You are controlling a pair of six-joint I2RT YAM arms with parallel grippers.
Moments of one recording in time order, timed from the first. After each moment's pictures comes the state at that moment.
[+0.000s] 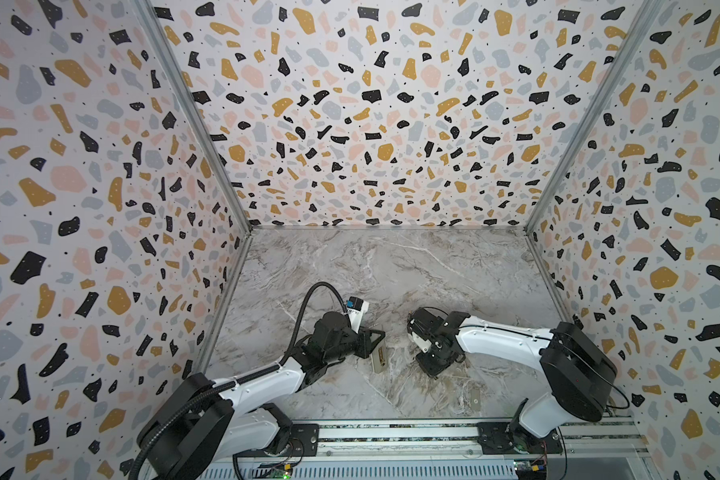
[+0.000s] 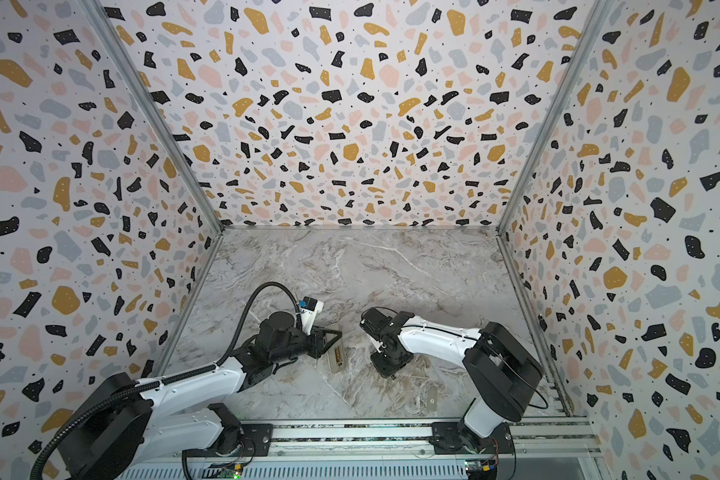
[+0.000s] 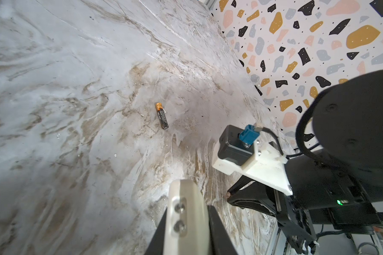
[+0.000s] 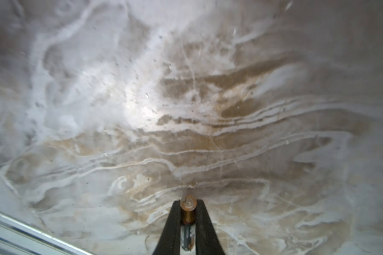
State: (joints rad) left arm -0.68 1.19 0.39 0.33 0.33 -0.56; right arm 0.89 1.56 0.91 -0.79 -0.08 0.27
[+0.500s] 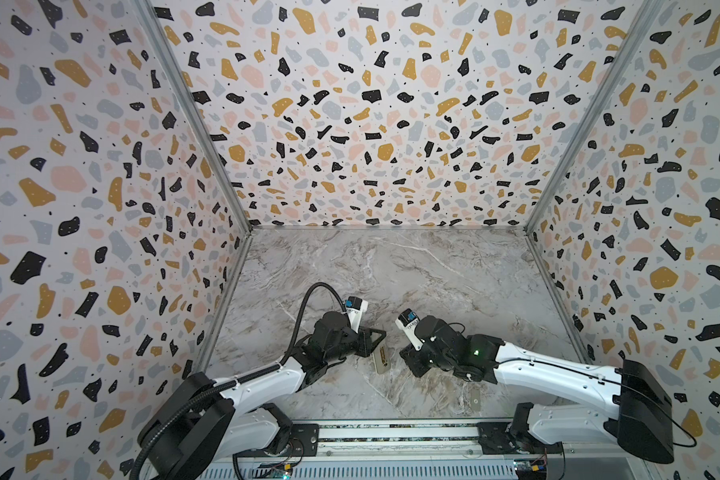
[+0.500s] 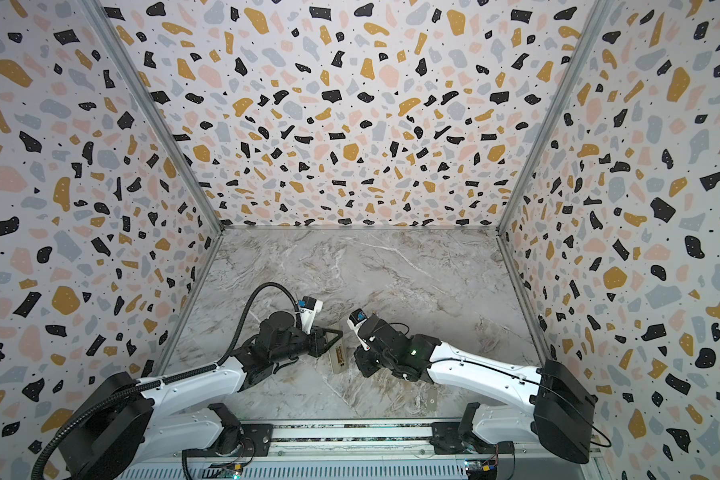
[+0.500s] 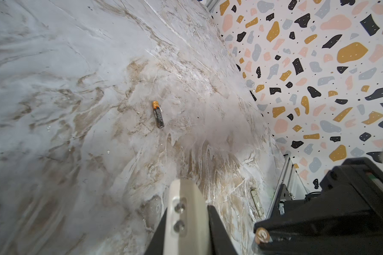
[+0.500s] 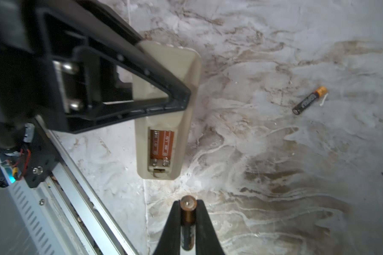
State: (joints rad) left arm -0.68 1.19 0.39 0.35 0.36 -0.63; right arm 1.07 1.21 0.75 -0.33 0.03 0.39
